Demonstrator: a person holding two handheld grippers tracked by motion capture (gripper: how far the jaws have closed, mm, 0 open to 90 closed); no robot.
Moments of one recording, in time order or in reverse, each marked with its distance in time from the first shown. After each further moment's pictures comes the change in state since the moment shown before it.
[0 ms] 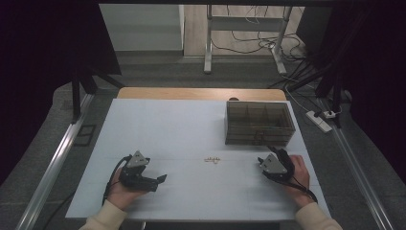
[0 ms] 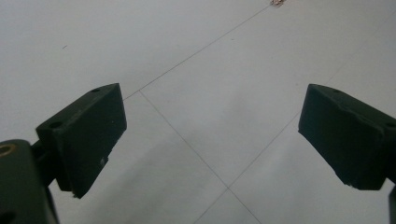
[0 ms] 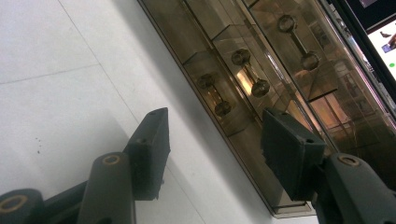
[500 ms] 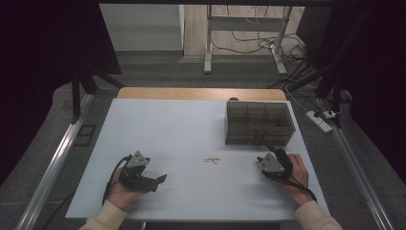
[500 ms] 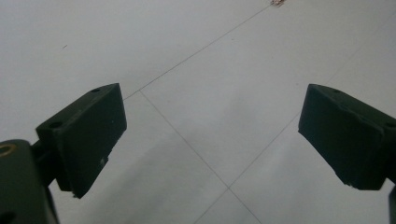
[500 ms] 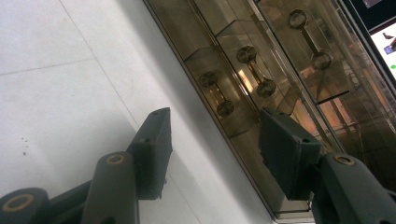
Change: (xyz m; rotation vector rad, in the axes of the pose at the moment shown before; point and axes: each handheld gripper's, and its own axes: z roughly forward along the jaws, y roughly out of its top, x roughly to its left) left arm 0.000 0.000 0.000 0.001 0.001 0.001; right arm 0.000 0.000 0.007 0.015 0.006 -0.027
